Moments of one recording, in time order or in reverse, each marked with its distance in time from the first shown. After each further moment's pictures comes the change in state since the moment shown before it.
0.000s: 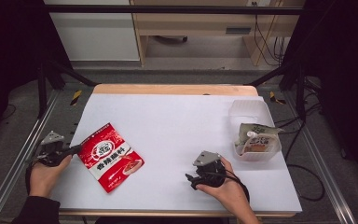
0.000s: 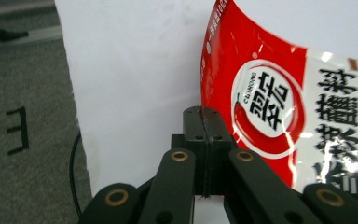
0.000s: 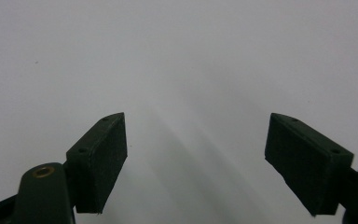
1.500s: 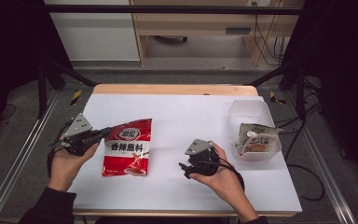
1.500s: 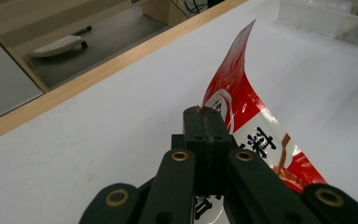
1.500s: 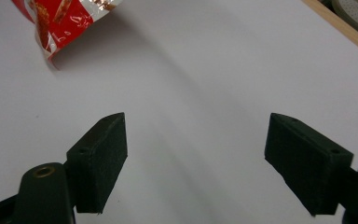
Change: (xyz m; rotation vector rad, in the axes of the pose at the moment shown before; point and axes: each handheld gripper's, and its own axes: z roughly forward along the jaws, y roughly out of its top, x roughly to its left) left arm -0.111 0.091 -0.024 -0.178 -0.137 0.339; right arm -0.005 0.048 -0.006 -0.027 -0.026 -0.068
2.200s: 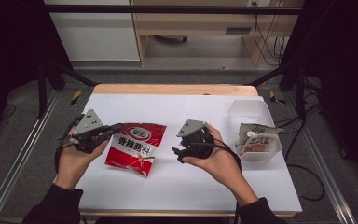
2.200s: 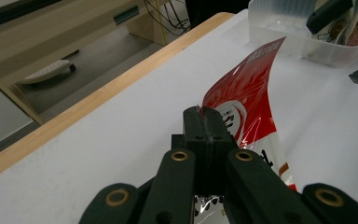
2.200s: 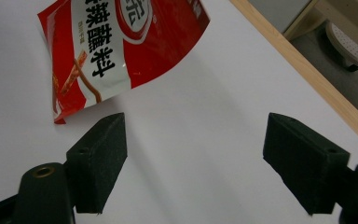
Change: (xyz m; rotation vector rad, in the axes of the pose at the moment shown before) left arm -0.025 0.037 0.000 -0.042 -0.045 0.074; right arm -0.015 0.065 -0.024 -0.024 0.009 -0.065
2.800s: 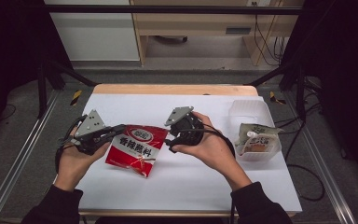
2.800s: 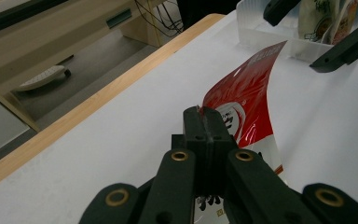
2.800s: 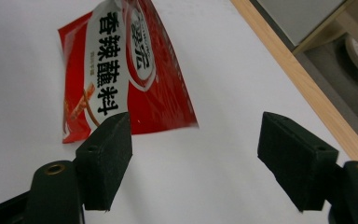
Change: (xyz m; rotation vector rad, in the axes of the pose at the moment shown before) left arm -0.009 0.008 -0.003 -0.003 -0.020 0.033; right arm -0.008 0.044 0.005 0.021 0.071 -0.076
